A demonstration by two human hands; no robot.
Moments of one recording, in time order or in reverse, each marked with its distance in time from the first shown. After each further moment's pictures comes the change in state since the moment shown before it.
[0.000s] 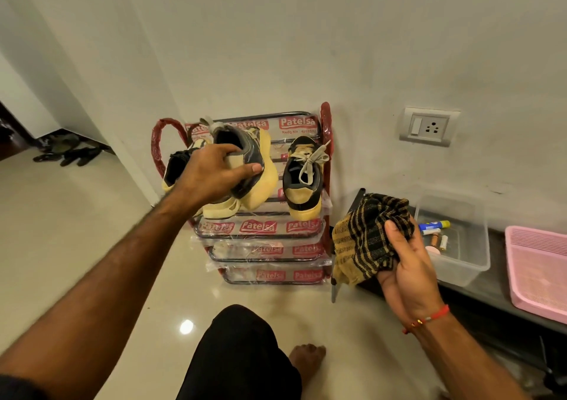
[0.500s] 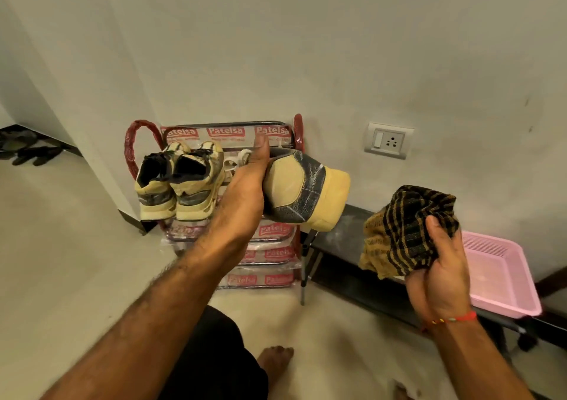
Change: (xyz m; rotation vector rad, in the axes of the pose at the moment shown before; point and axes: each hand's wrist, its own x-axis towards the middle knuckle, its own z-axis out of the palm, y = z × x) left_hand -0.099 0.111 0.039 -0.861 -0.121 -0.062; right_hand -0.027 -0.071 -0.039 0.001 0.120 -0.315
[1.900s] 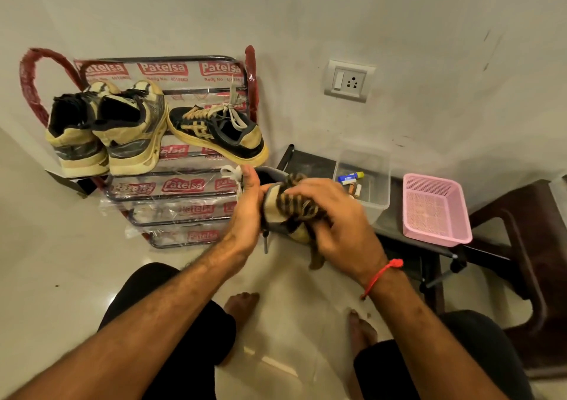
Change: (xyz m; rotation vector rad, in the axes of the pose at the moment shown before) left_hand 0.003 -0.136 0.057 -0.160 -0.213 -0.259; right_hand -0.026 0.030 0.005 -1.300 -0.706 -0.579
